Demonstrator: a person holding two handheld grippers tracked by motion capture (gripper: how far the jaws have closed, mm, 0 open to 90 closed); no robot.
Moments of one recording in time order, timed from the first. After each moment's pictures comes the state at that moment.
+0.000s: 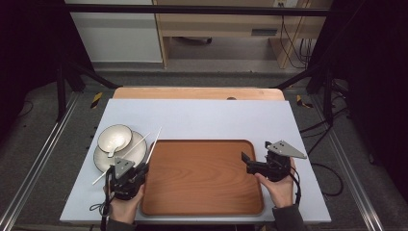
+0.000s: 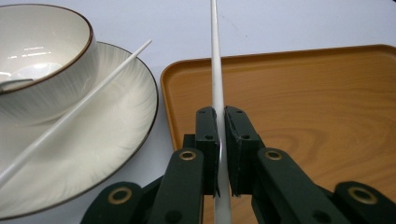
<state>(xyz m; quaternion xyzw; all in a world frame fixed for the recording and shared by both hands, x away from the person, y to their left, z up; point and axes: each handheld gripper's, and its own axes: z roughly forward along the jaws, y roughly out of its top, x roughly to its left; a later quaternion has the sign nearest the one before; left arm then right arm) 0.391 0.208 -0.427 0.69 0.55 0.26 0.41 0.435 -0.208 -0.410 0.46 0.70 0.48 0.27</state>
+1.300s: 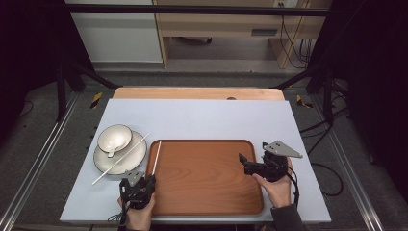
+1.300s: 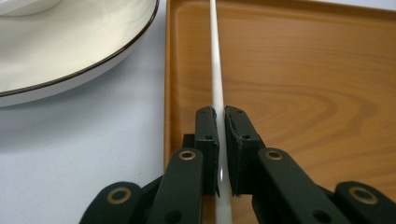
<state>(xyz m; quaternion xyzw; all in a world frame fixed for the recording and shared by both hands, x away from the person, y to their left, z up) 0.389 0.187 -0.482 0.65 0.62 0.24 0.37 0.437 -0.202 -0.413 0.46 0.71 0.47 0.26</state>
